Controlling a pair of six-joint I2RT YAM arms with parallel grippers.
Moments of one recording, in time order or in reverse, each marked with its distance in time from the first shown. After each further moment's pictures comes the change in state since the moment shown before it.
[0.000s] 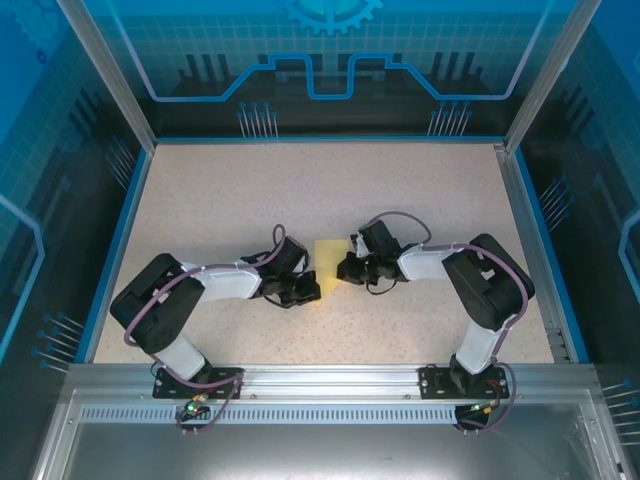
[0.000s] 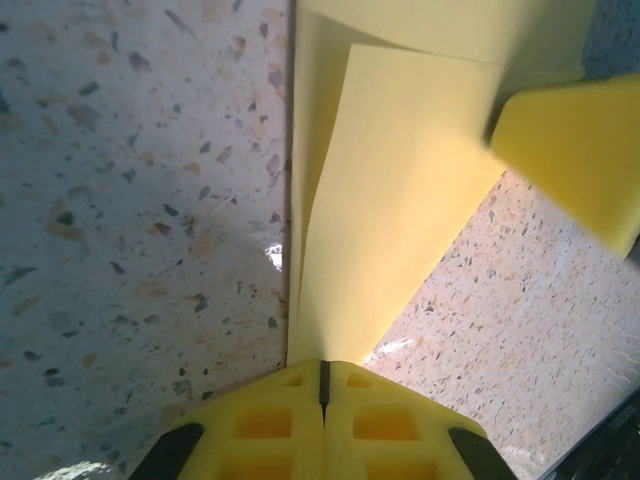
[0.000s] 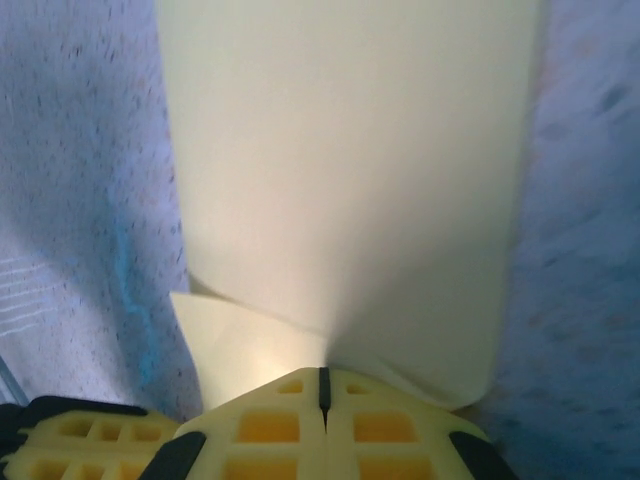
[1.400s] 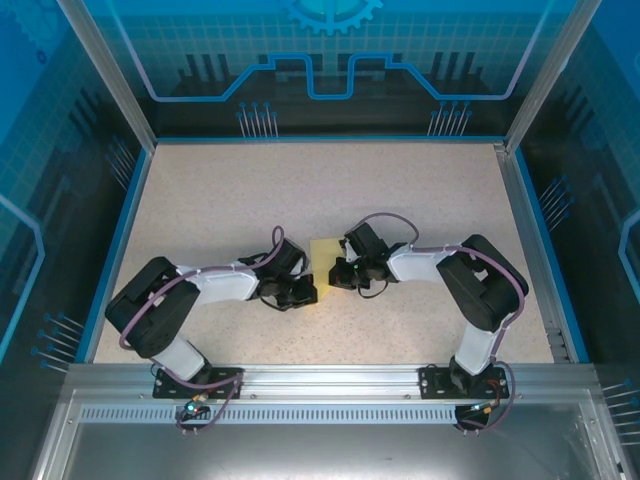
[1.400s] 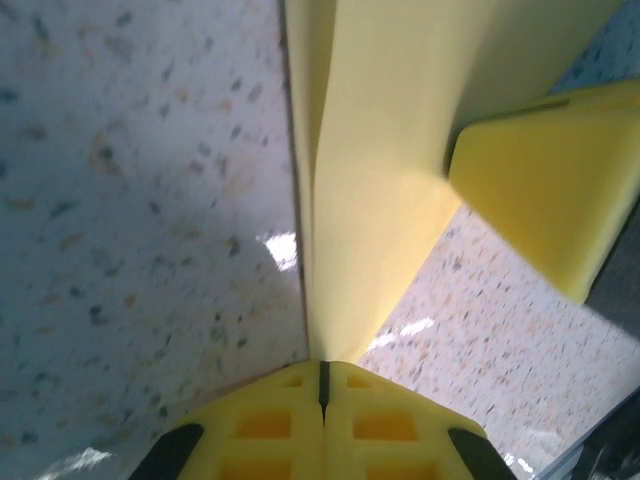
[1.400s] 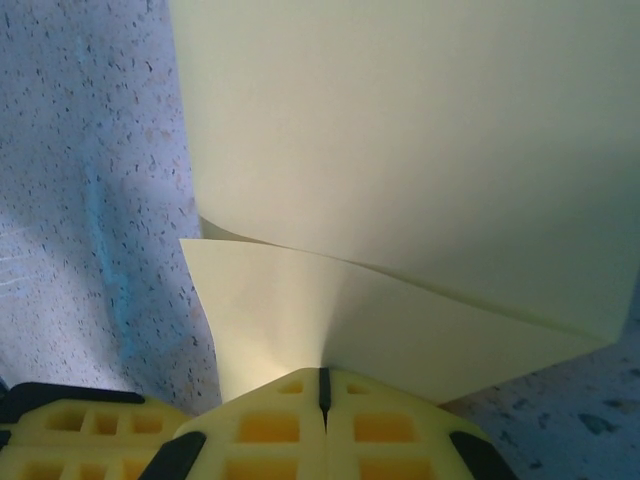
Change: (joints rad) left arm 0.000 -0.039 -0.023 -0.054 0.016 0.060; right arm 0.106 0.016 0.063 -0.098 0.039 0.022
